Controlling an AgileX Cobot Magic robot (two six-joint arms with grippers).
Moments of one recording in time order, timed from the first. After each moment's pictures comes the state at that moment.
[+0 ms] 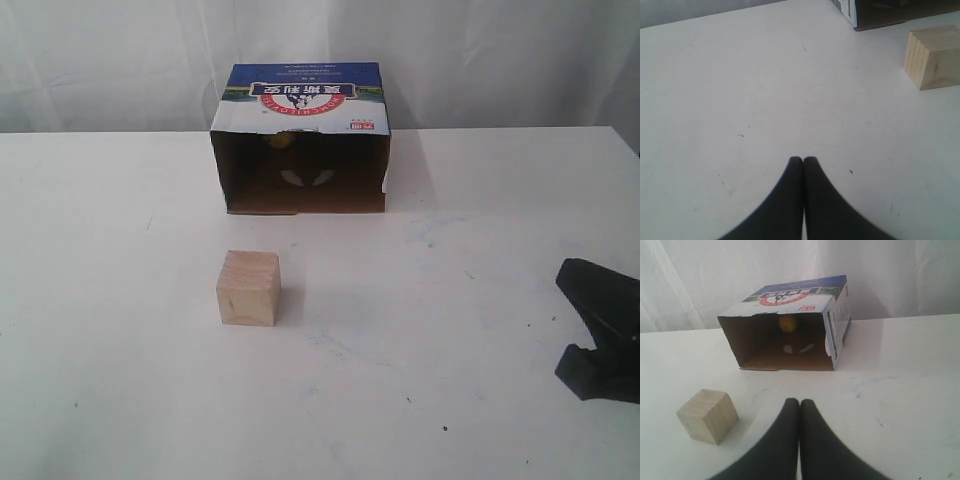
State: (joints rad) left arm -0.05 0.01 0.02 -0.02 0.39 0.11; right arm 0.46 0.63 -0.12 0.20 -0.29 0.08
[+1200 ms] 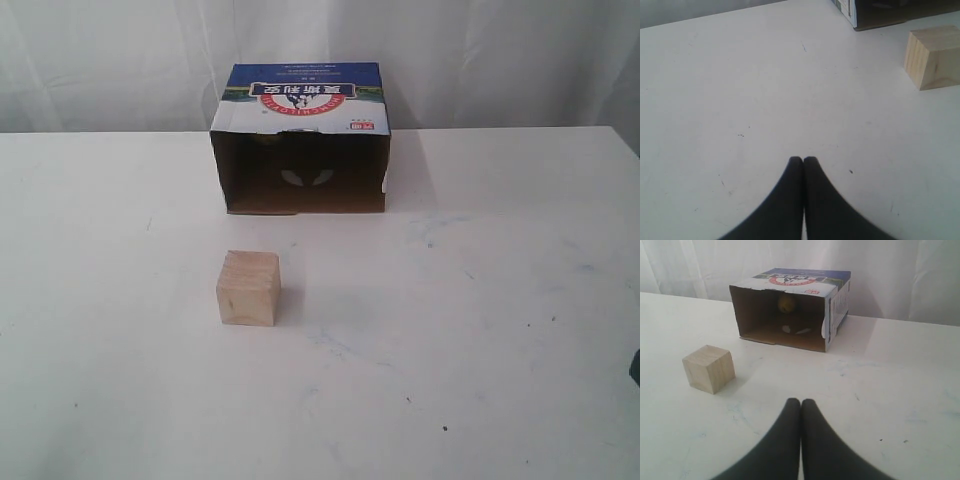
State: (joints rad) left arm -0.05 0.01 0.02 -0.02 0.39 0.11; right arm 0.36 0.01 -0.11 0.18 0.35 -0.12
